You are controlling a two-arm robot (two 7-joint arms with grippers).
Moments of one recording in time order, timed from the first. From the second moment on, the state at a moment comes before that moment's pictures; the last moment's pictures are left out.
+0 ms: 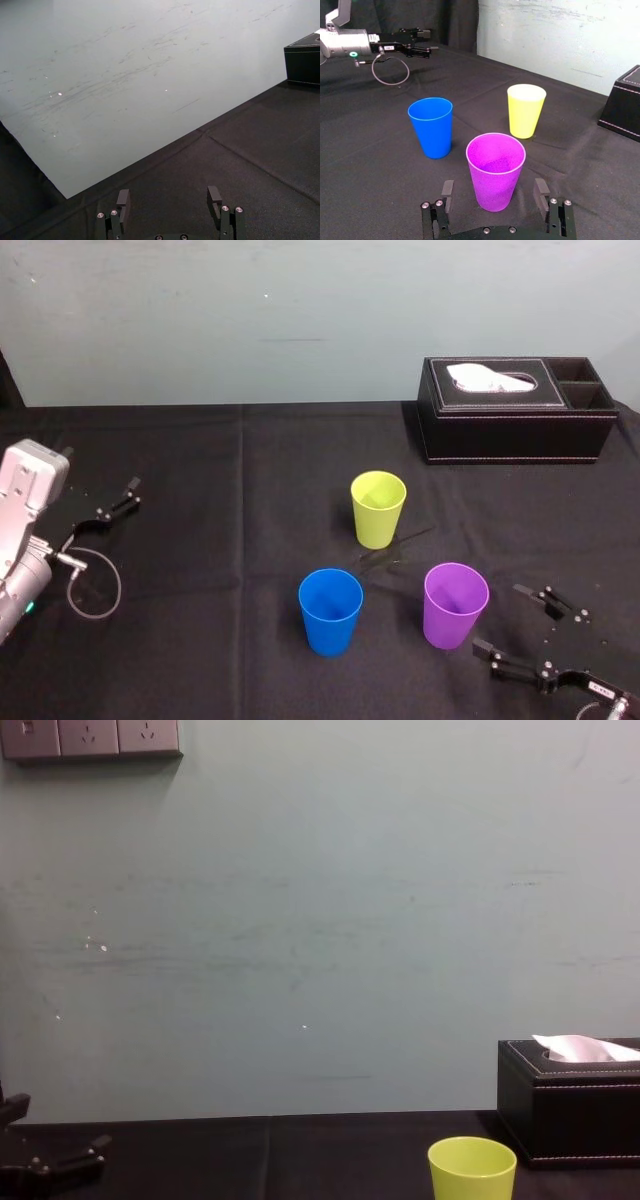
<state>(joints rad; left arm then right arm) -0.20 0.60 0.45 -1.41 -0.25 -0.12 0.03 -0.32 0.77 -0.12 -1.76 0.49 -0.12 0.54</state>
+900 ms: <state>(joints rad) -0.20 0.60 0.45 -1.41 -0.25 -0.12 0.03 -0.25 0.71 -0.16 -1.71 0.44 -0.10 0.55</state>
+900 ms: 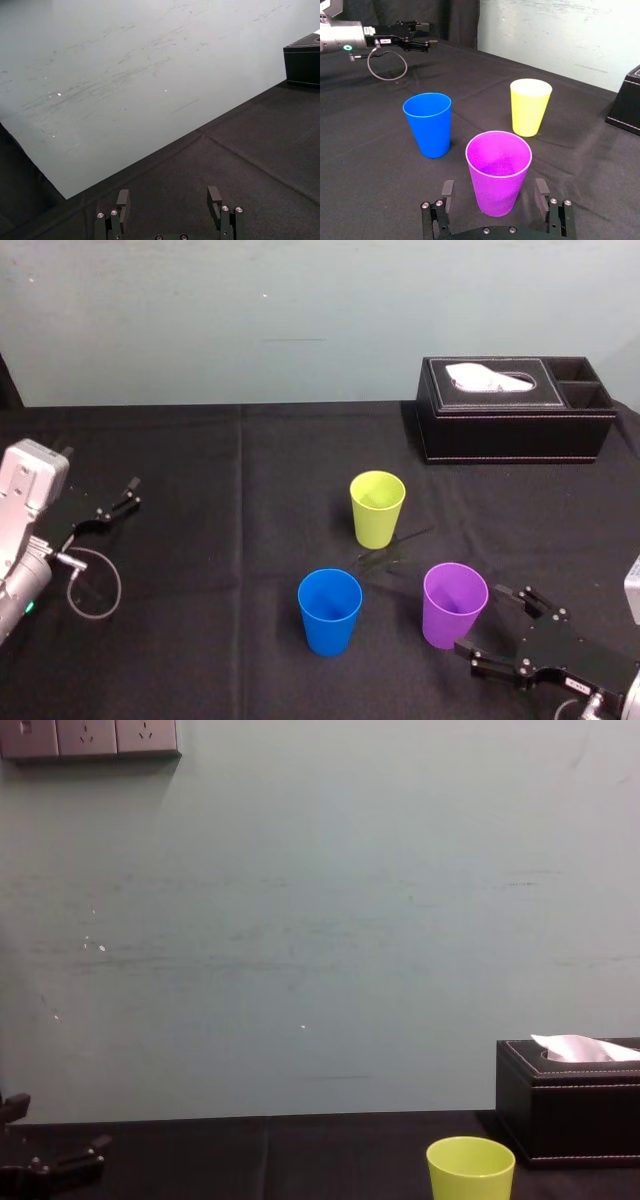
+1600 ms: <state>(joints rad) -0.20 0.60 0.45 -1.41 -0.25 -0.12 0.03 -0.17 0.68 -0.21 -1.67 0.41 -0.09 0.54</state>
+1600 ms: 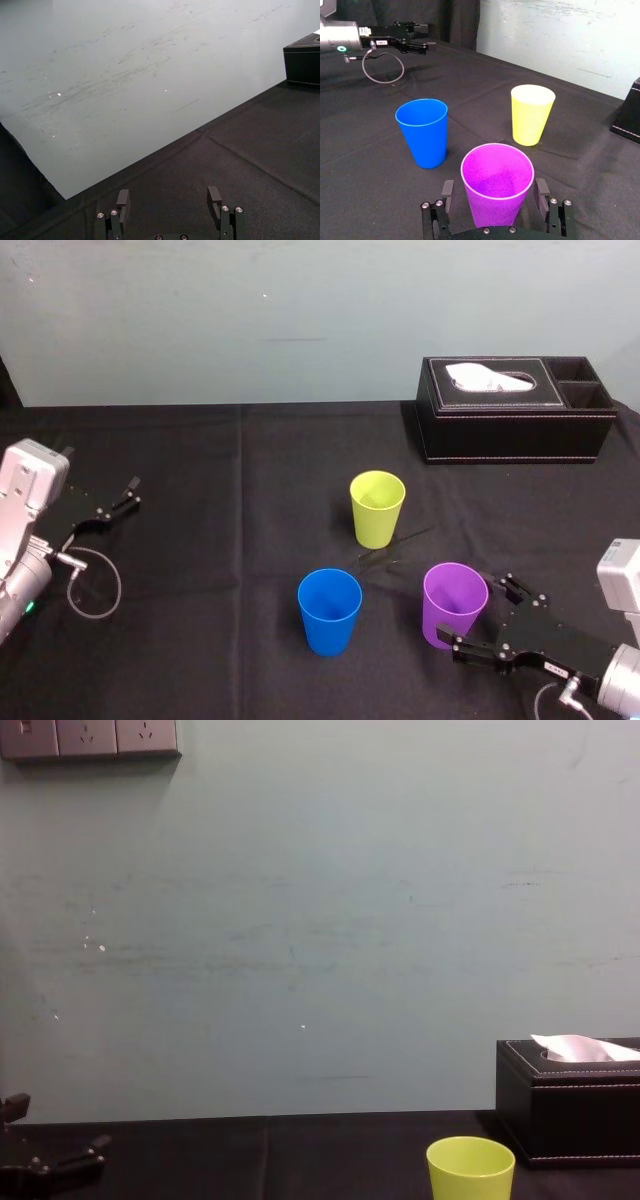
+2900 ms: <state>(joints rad) -0.20 0.60 0.45 -1.41 -0.25 -0.12 0.03 -0.15 0.67 -0.22 -1.65 0.40 -0.08 0.54</state>
